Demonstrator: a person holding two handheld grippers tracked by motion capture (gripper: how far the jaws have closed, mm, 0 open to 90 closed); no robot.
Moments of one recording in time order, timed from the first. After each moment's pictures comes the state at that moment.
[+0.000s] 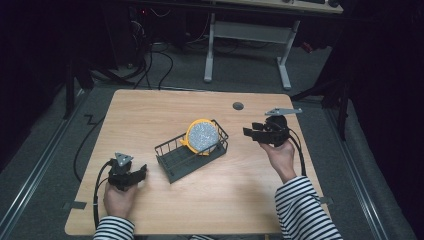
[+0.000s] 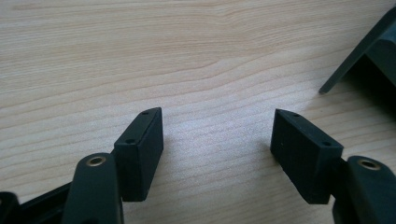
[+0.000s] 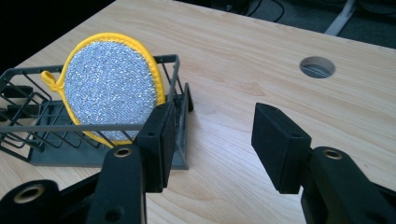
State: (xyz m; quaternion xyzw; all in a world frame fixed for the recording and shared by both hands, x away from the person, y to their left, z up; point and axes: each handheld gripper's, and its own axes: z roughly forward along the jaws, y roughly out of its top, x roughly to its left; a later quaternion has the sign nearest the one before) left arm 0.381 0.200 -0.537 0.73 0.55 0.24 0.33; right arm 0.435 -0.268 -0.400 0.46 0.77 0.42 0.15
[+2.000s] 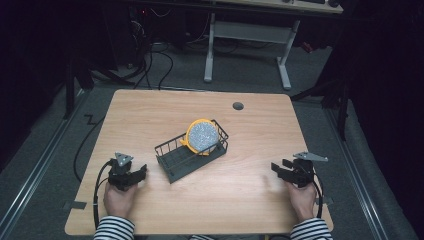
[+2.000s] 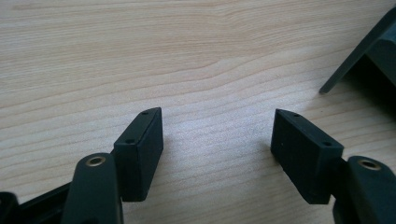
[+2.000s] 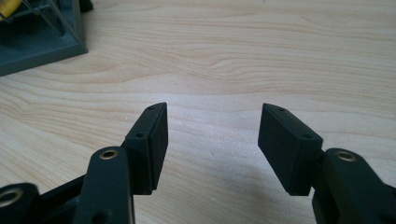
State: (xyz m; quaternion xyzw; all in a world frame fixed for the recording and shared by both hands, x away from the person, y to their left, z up) left arm 0.381 0.200 -0.537 0.73 0.55 0.24 0.33; right arm 0.354 -0.353 -0.505 0.56 0.71 0.37 0.19
